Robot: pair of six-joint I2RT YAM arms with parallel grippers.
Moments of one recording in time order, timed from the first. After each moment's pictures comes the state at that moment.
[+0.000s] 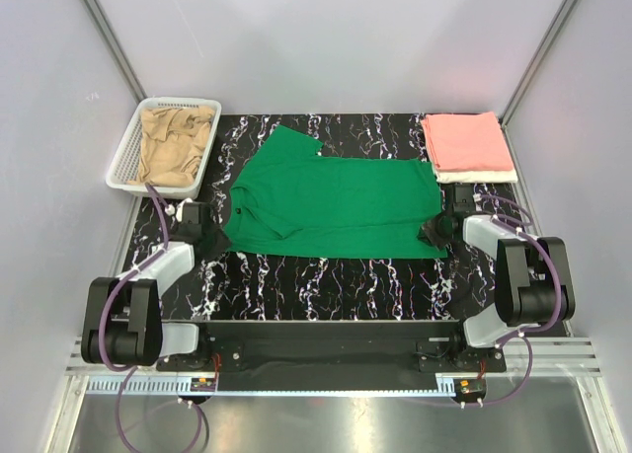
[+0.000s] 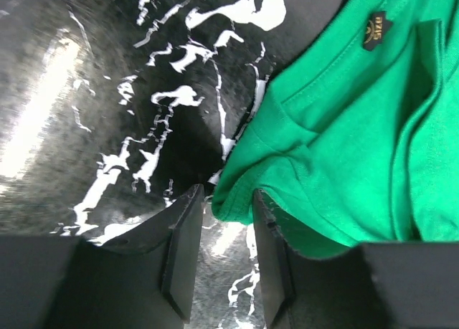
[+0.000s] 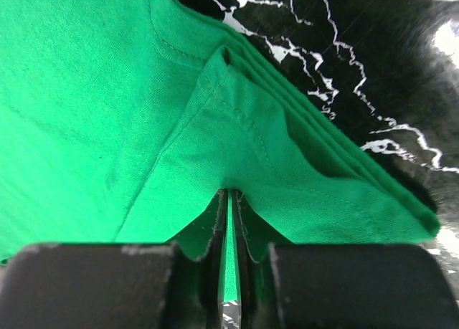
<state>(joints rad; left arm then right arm) -0.04 1.29 0.54 -0.19 -0.08 -0.72 0.03 1.54 0.73 -0.26 -0.04 1.04</state>
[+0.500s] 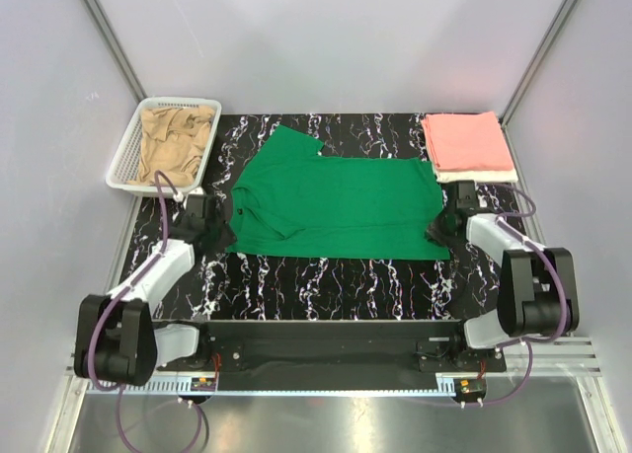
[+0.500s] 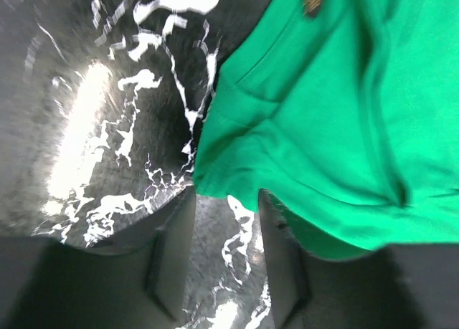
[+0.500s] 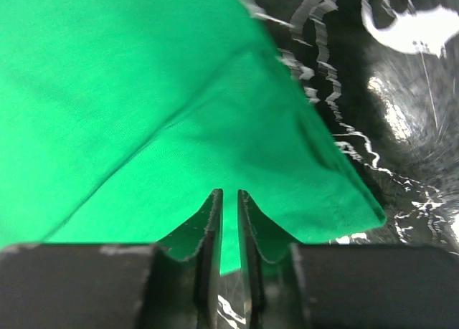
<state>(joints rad) -0.13 1.22 0.63 -0.36 -0.11 -0.61 0.04 1.48 0.76 -0.36 0.01 0.81</state>
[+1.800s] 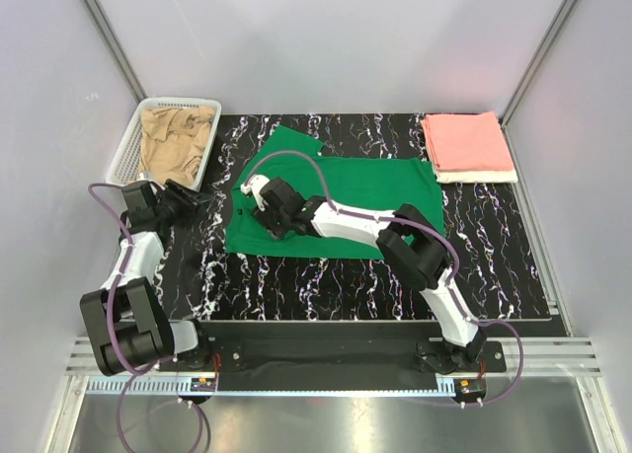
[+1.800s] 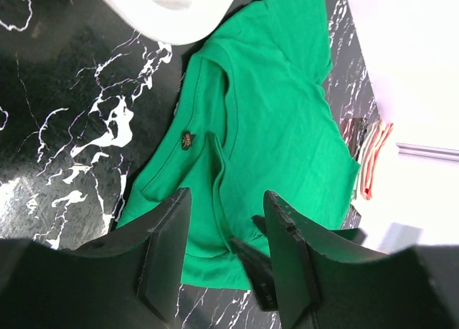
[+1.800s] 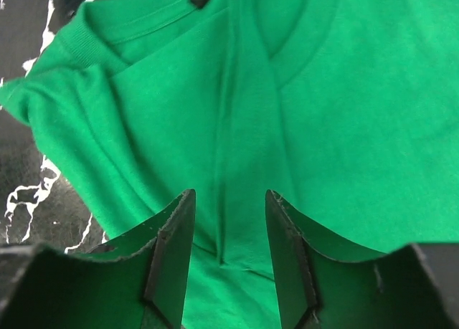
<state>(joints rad) 0.32 1.28 0.70 -0.06 0.49 -0.80 0.95 2.21 1.68 -0.21 0.07 -0.01</state>
